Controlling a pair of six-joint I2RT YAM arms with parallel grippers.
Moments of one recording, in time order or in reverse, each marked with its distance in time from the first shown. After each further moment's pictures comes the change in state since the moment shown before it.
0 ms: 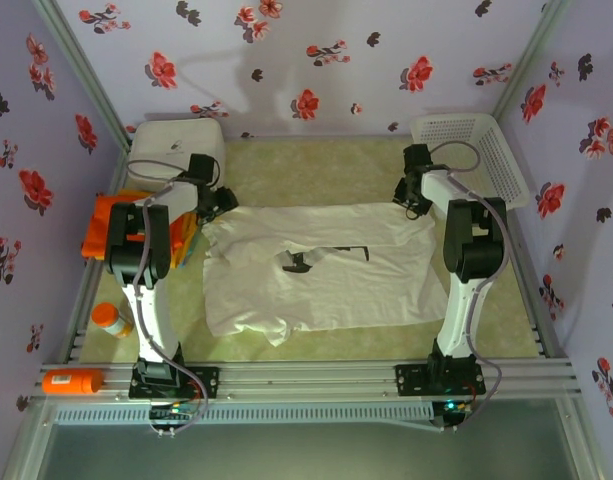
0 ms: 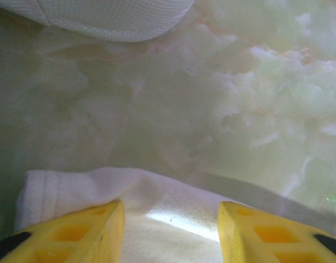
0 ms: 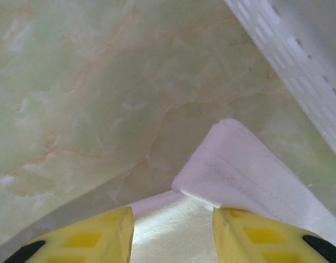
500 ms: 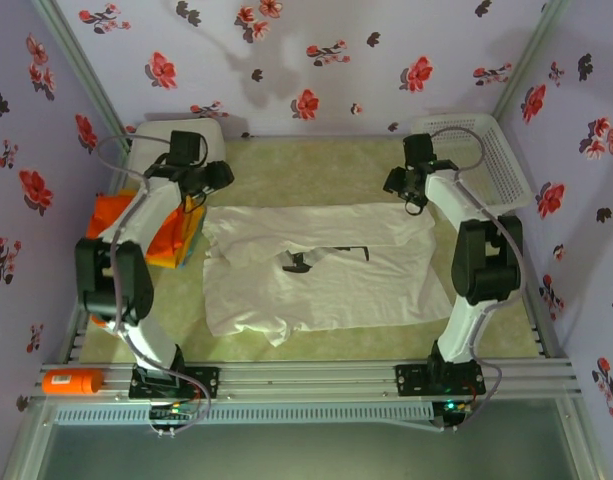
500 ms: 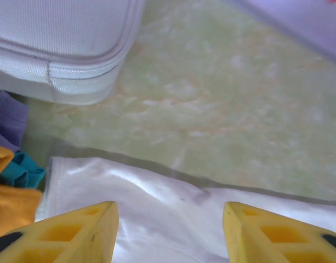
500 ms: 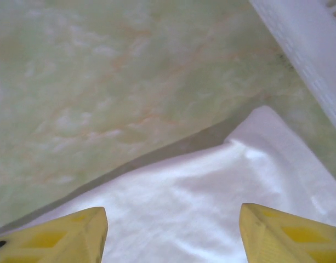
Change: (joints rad) left arm -0.036 -0.360 0.006 -0.105 0.002 0.023; right arm 0.062 -0.235 -0.061 -0.023 -0.060 -0.051
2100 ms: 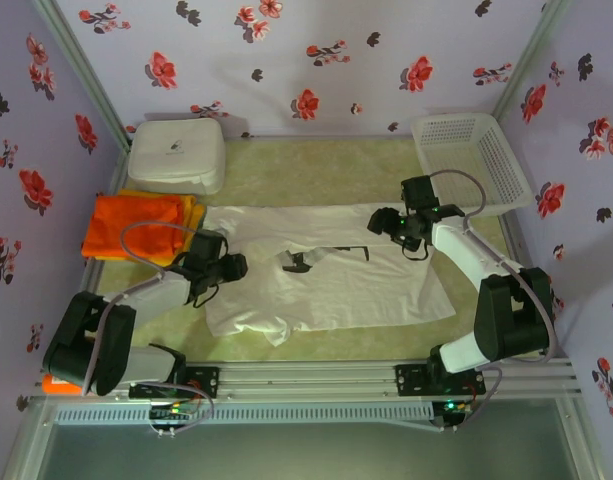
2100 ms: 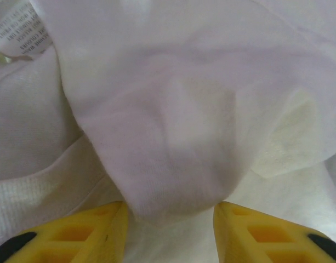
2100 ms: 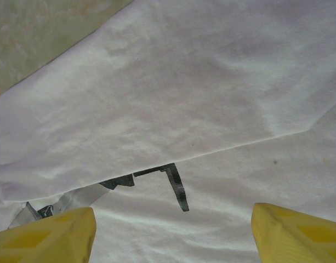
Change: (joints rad) left arm -0.222 -0.346 -0.909 0.483 -0.082 0.011; right arm 0.074 -0.362 -0.448 0.050 -0.240 0.079
